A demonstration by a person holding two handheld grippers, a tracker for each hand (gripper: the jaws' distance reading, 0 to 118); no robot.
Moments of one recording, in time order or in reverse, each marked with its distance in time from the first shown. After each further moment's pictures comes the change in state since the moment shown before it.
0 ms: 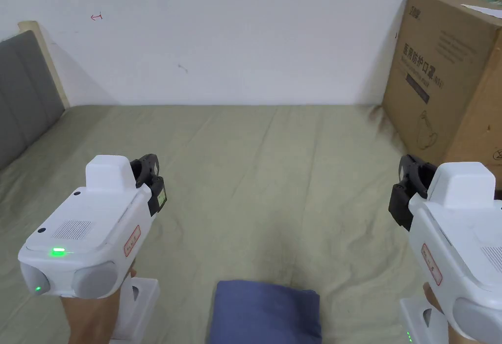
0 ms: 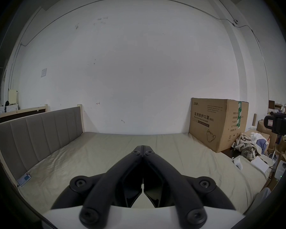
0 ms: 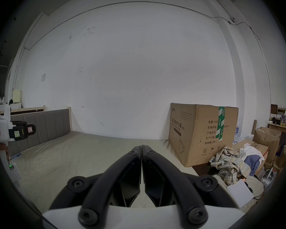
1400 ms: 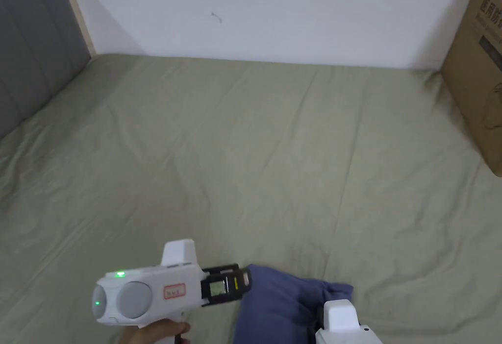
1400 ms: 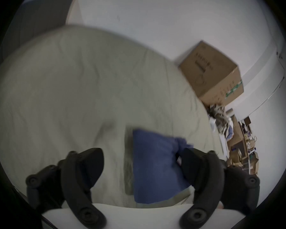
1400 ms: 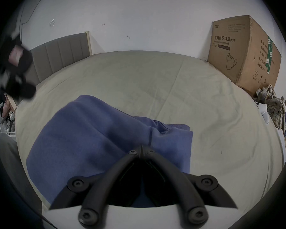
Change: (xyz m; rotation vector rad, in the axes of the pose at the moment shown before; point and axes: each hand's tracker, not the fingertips) left arm -0.018 -0.186 -0.071 -0.889 -0.267 0.459; right arm -0.120 -0.290 -0.084 -0.666 0.239 0.044
